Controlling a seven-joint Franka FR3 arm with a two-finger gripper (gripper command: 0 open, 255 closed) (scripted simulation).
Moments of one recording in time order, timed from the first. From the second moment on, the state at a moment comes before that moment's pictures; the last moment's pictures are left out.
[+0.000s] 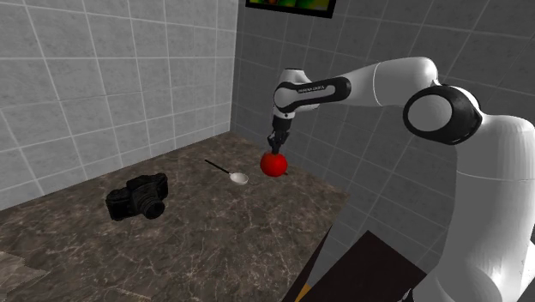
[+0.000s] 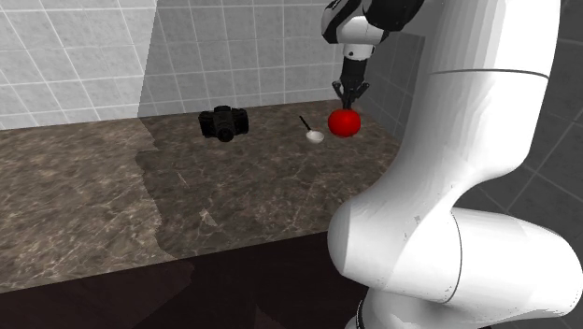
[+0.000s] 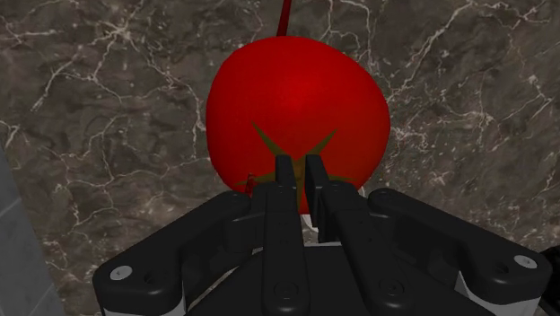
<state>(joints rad) -0.23 0.47 0.18 -1.55 -0.04 2.00 -0.21</state>
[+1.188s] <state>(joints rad) -0.22 0.57 0.17 -1.64 -0.06 2.19 -0.21</state>
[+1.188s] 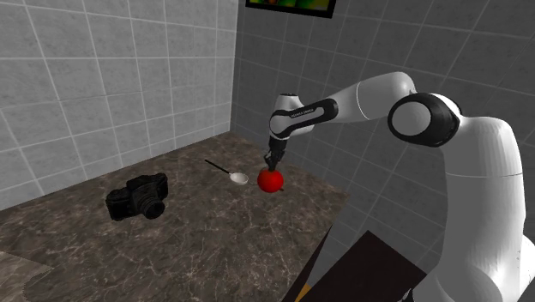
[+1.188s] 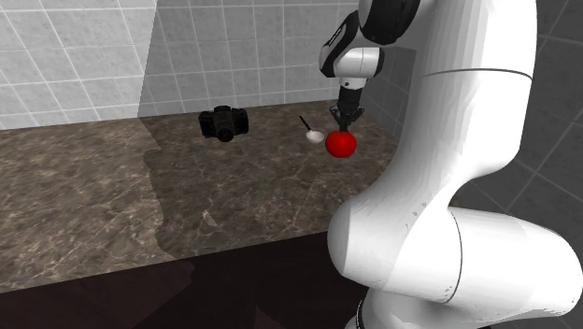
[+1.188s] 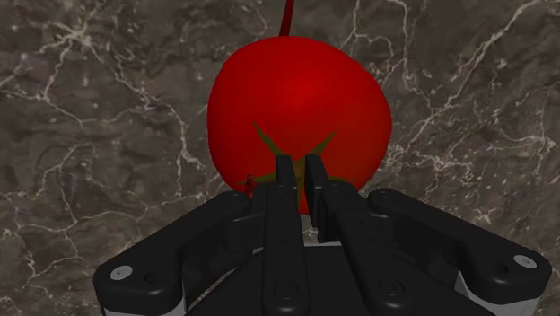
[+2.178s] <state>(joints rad) -0.23 0.56 0.17 -1.63 -0.06 2.17 -0.21</state>
